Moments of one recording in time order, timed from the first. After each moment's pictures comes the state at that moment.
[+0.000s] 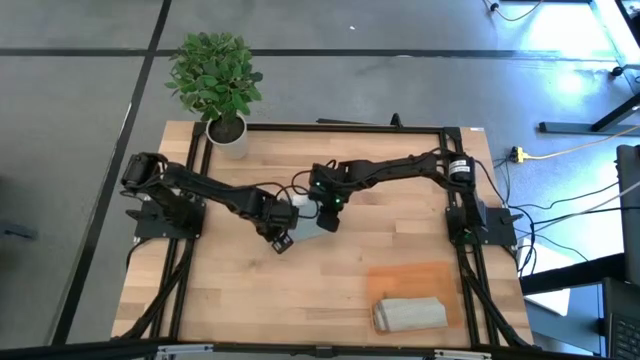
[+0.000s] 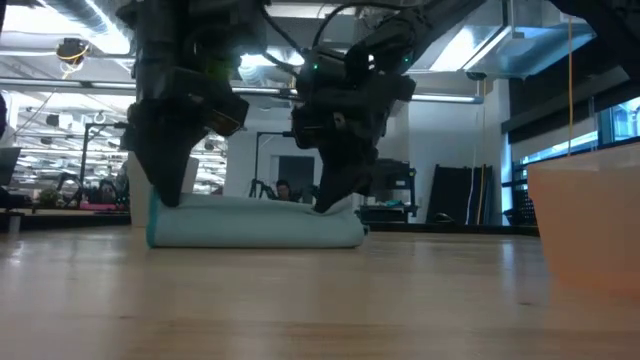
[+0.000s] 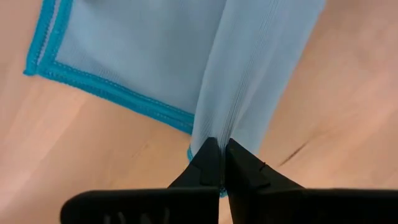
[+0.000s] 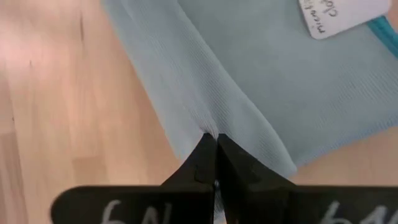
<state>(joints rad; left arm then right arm) -0.12 1.61 0.98 -0.77 0.03 -0.88 -0.15 2.06 1.45 -0.57 -0.37 0.19</state>
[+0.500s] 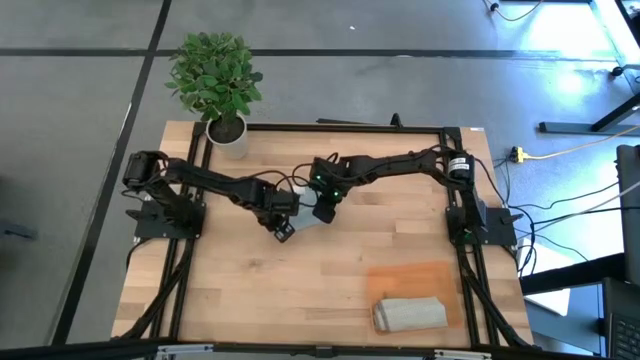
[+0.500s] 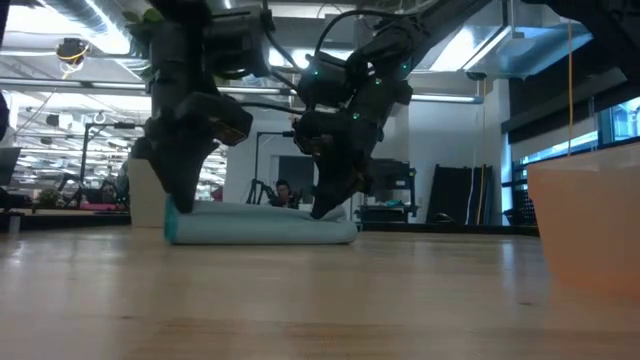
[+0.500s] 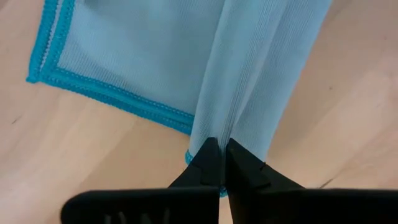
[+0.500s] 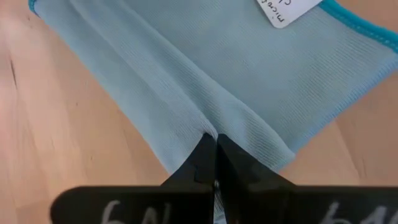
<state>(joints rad) -0.01 1.61 0.96 -0.76 0.03 -0.83 -0.20 2.07 1.45 -0.54 -0.22 0.26</state>
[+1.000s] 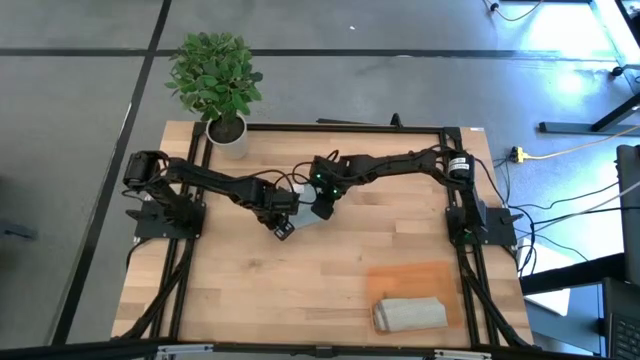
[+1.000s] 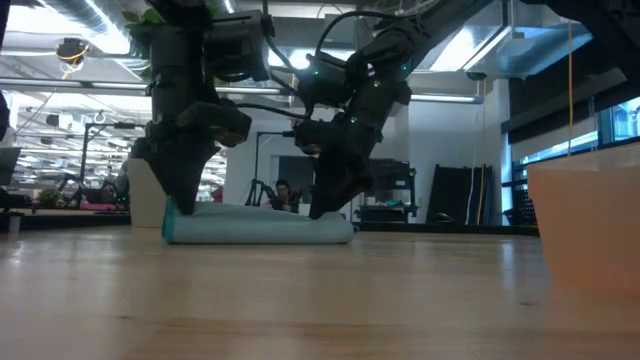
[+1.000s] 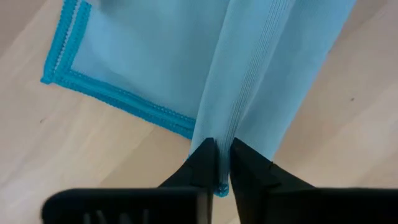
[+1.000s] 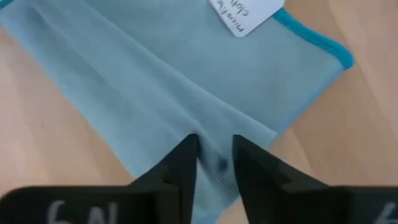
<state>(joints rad) 0.01 1.61 0.96 -0.75 -0.02 -0.83 -0.20 2.07 1.45 -0.50 -0.14 0.29</state>
